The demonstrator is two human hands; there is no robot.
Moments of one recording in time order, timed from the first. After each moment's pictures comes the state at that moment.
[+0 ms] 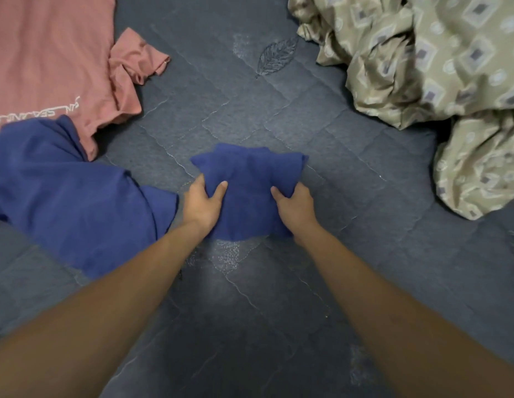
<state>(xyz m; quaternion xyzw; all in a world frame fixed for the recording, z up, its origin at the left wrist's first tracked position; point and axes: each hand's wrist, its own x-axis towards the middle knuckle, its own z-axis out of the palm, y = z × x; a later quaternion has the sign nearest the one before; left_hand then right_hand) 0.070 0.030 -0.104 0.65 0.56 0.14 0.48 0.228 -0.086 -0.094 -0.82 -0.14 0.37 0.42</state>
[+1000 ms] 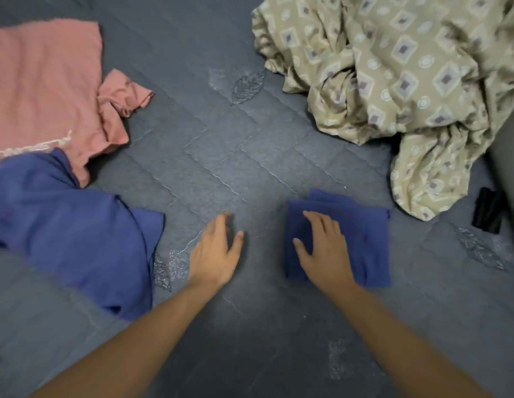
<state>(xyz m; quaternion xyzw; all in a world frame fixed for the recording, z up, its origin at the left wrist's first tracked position) 0.073 -0.065 -0.055 0.81 0.47 0.03 0.35 0.256 -0.224 -0.049 -0.88 -0.39 0.16 0.20</state>
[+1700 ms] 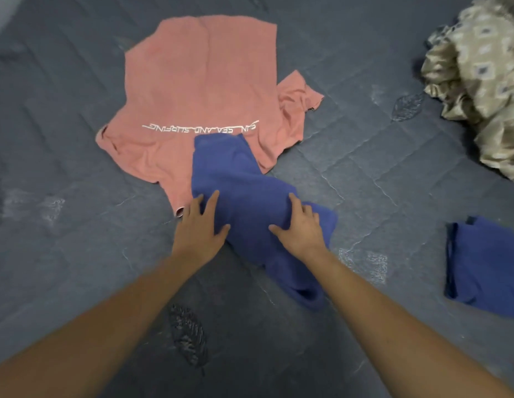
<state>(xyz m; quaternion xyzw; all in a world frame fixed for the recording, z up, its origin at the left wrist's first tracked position) -0.294 0.196 -0.072 0.84 0.50 -0.01 0.22 -0.079 0.088 -0.061 -0.87 -0.38 0.30 0.09</state>
